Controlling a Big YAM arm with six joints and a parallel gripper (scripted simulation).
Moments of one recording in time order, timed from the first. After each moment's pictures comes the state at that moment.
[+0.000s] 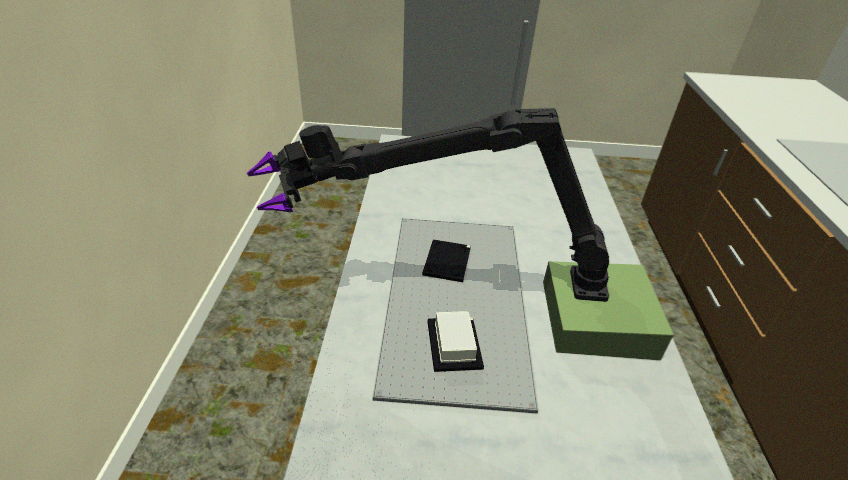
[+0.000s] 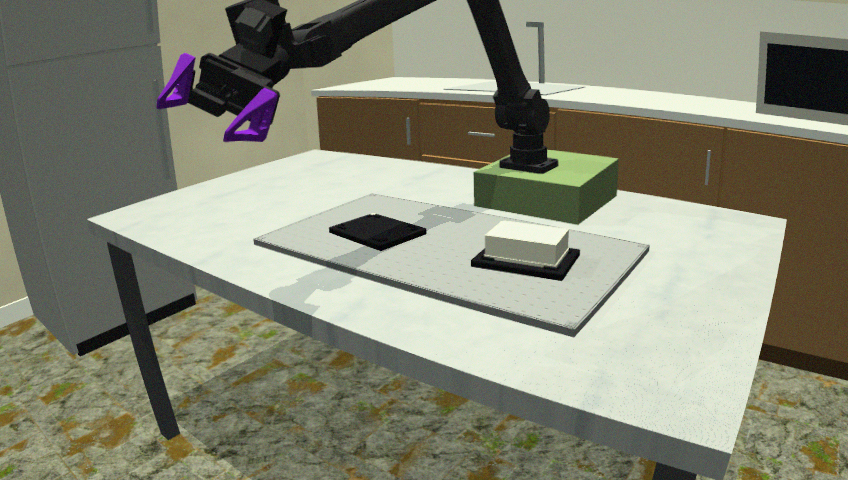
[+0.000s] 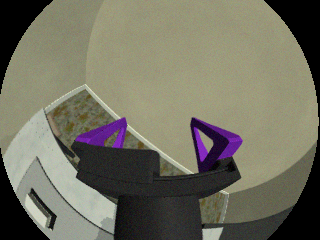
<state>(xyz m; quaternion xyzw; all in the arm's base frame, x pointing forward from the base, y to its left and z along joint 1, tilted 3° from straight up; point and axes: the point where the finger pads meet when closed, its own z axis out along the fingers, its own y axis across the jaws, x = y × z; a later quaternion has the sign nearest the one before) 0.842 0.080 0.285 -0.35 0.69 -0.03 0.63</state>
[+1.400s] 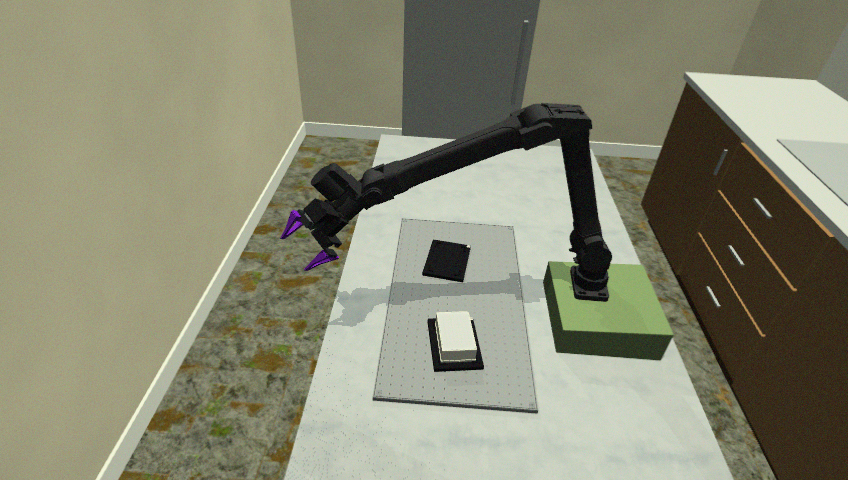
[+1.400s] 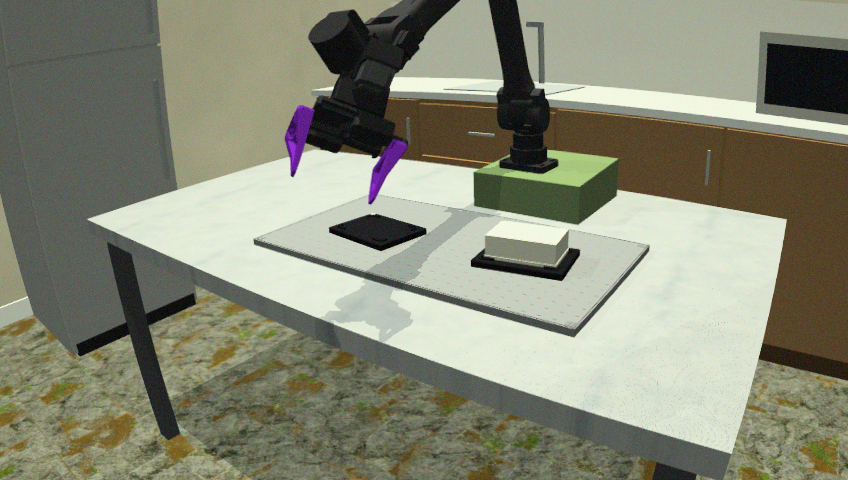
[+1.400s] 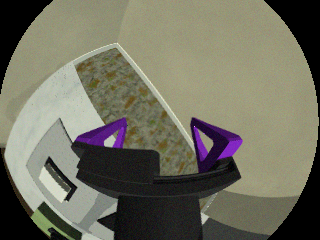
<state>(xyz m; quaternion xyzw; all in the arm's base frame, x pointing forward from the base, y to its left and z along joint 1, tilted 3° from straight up) 0.726 0.177 0.184 -0.48 0.75 -0.03 0.45</state>
